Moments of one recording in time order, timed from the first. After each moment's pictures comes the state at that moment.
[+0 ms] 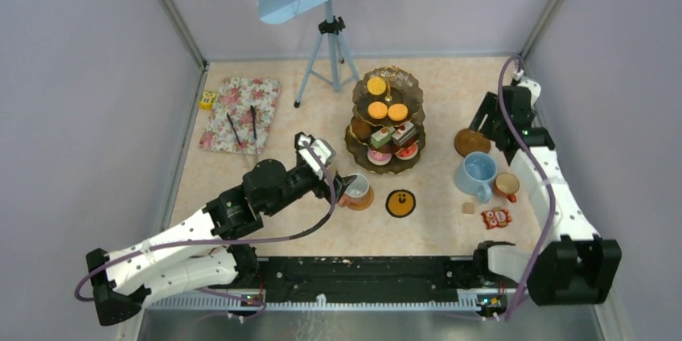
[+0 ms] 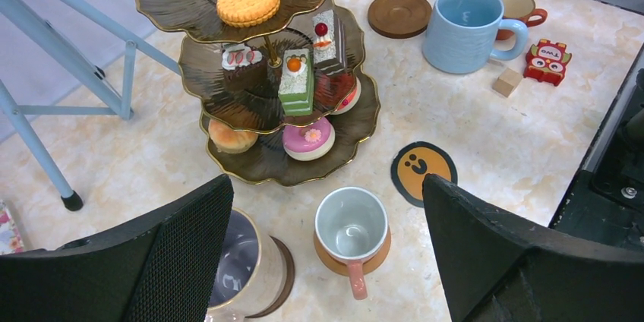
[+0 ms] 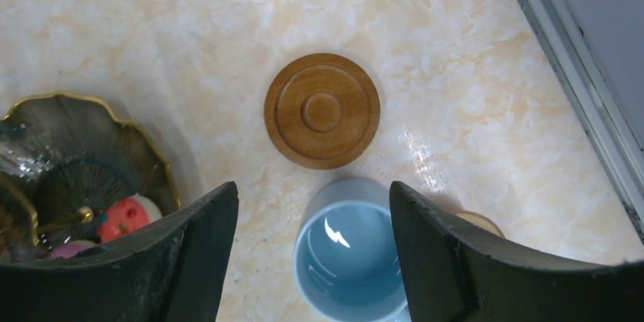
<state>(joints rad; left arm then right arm) -1.03 0.78 0.75 -0.10 -0.15 0.06 0.06 1.10 0.98 -0.54 0.32 0.38</state>
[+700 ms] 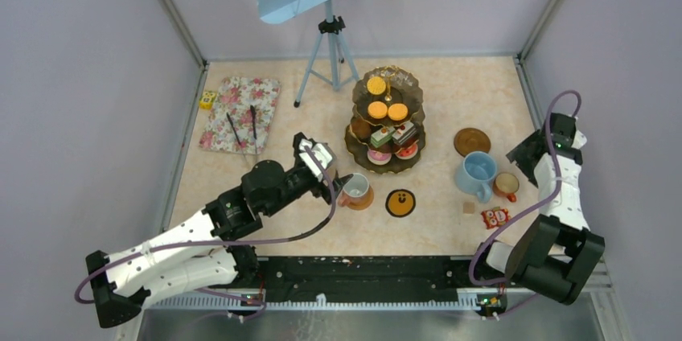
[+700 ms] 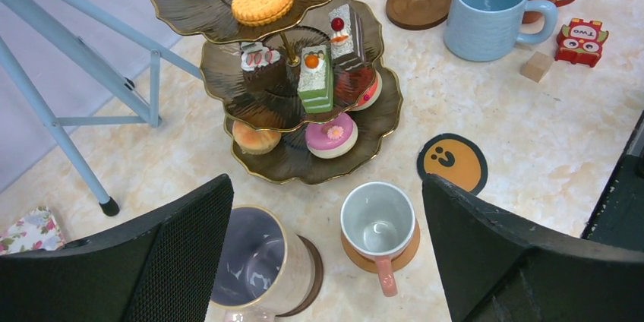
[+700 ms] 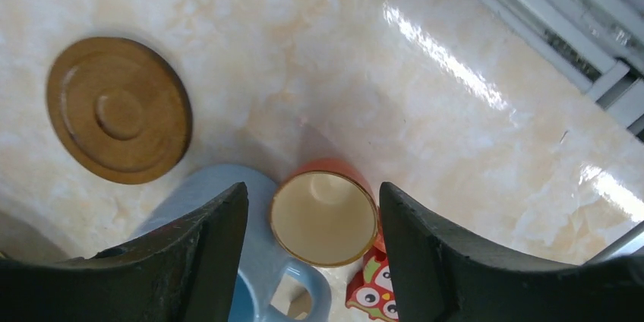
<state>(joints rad) -1.02 0.76 0.72 -0.08 -0.16 0.16 -0.41 1.20 0.89 -0.66 0.16 0.48</state>
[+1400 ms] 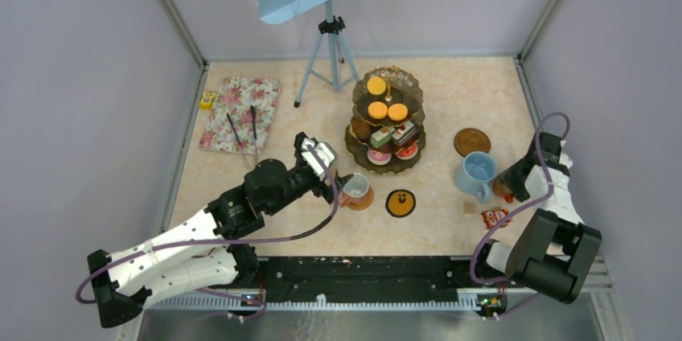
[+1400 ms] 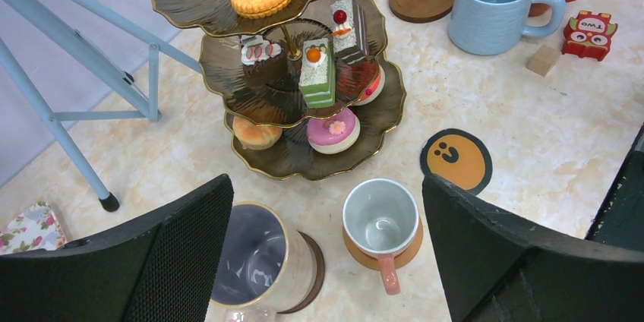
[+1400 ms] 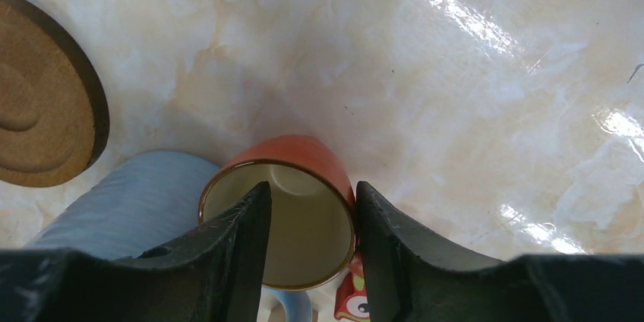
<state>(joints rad) -1.01 0.78 0.72 -0.08 -0.15 0.16 -0.44 1.20 0.67 -0.57 0.14 0.56</state>
